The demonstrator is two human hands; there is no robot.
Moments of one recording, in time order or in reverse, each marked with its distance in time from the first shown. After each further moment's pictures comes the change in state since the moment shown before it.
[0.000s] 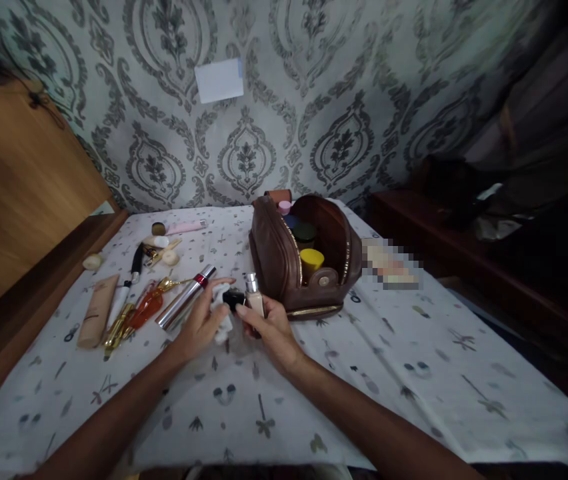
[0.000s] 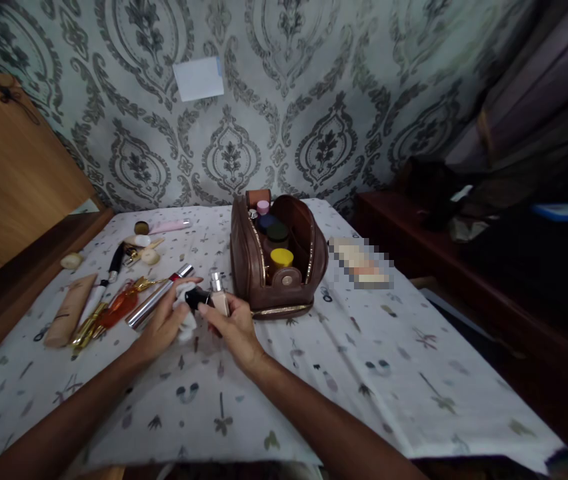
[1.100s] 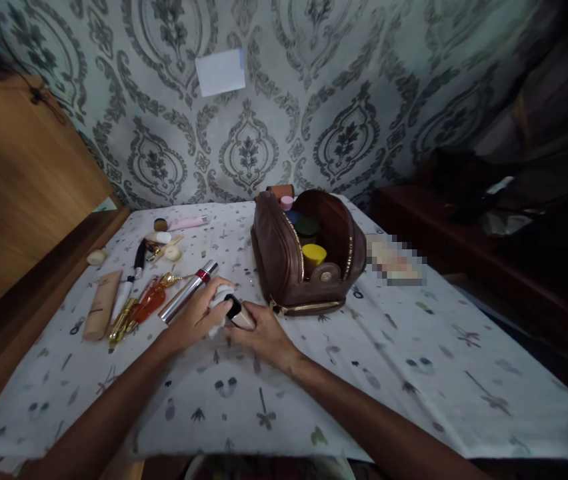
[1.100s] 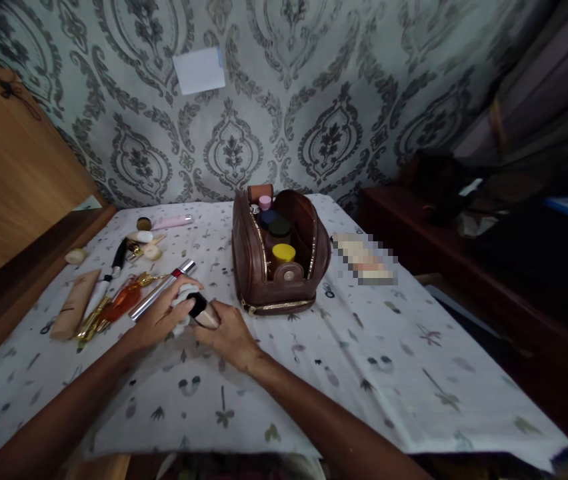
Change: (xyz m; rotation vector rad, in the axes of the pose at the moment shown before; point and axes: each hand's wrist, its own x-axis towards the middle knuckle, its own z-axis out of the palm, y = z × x) left_hand 0.003 0.008 -0.020 0.362 -0.238 0.164; right_hand -0.004 0.005 -0.005 -0.519 -0.205 -0.015
